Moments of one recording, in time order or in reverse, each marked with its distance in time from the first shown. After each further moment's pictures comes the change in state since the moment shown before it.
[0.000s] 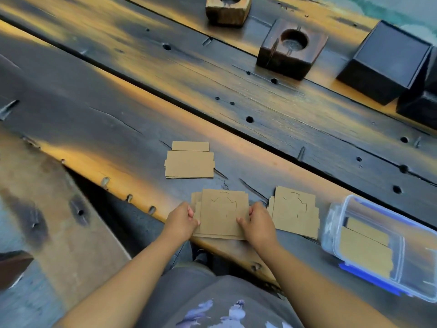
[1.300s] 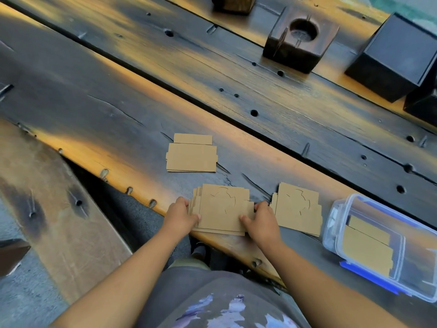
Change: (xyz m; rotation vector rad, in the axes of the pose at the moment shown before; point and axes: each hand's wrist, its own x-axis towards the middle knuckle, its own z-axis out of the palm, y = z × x) left_hand 0.007 -0.010 0.000 0.017 0.021 -0.036; right_hand 0.004 0.012 0.006 0.011 -0.042 0.032
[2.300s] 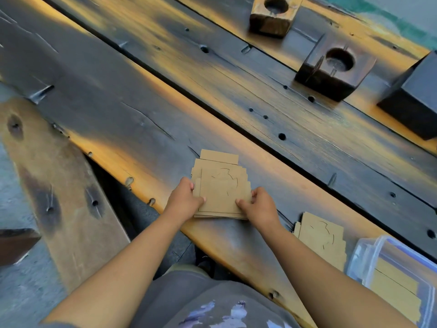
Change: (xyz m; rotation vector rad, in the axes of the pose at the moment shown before) left_hand 0.043 0.024 -0.080 -0.140 0.125 0.059; right_hand 0.048 -0.113 -0.002 0.120 -0.047 -0.082
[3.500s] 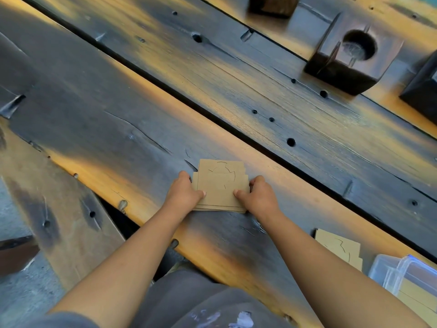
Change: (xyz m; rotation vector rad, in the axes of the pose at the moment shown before) left_hand 0.091 0.032 -0.017 0.181 -0.053 -0.130; right_hand 0.078 -0.053 0.005 -0.123 -0.081 0.108
